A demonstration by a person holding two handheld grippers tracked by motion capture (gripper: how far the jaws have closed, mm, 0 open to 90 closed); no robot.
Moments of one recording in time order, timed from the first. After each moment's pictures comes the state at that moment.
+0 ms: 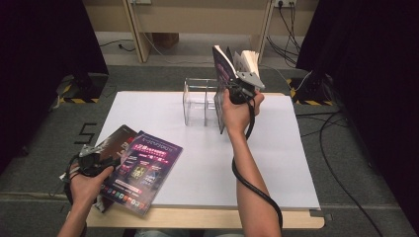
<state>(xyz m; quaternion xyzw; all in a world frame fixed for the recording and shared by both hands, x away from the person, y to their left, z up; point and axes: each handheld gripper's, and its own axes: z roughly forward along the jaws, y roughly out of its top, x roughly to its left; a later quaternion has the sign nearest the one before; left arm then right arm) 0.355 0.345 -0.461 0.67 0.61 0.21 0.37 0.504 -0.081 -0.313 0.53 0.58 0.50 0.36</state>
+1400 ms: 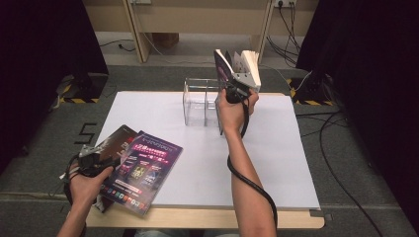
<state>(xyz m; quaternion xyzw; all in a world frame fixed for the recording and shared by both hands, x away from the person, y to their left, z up) 0.355 0.346 -0.461 0.67 0.61 0.22 0.37 0.526 -0.073 -0.333 0.54 0.57 0.48 0.38</state>
